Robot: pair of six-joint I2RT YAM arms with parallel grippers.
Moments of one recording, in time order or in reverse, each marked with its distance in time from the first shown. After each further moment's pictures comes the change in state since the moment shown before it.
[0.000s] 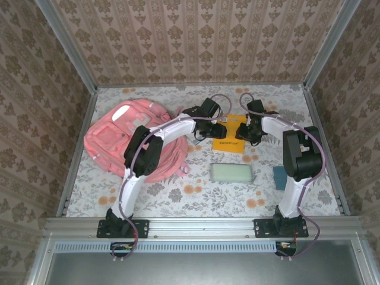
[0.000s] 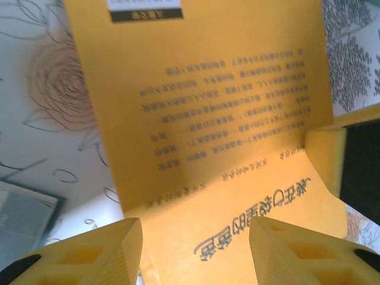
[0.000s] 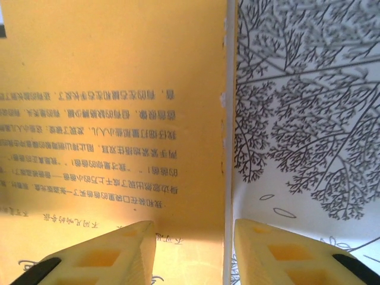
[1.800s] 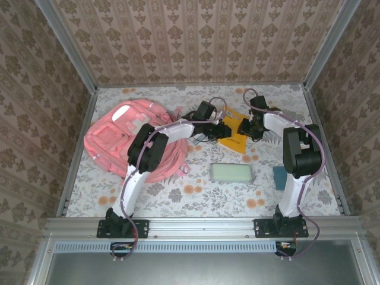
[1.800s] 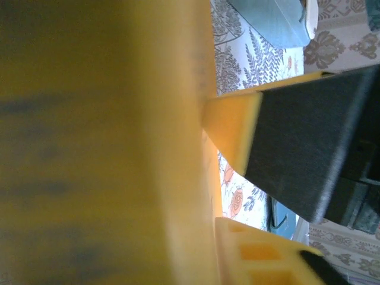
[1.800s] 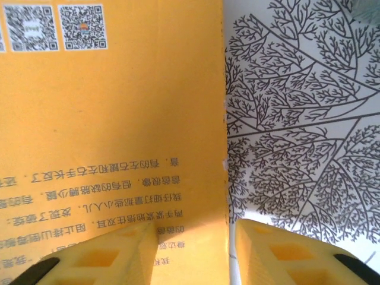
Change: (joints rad) left arm 0.037 0.082 -0.097 0.403 0.480 -0.299; right arm -0.028 0.031 0.053 0.000 -0.010 0.025
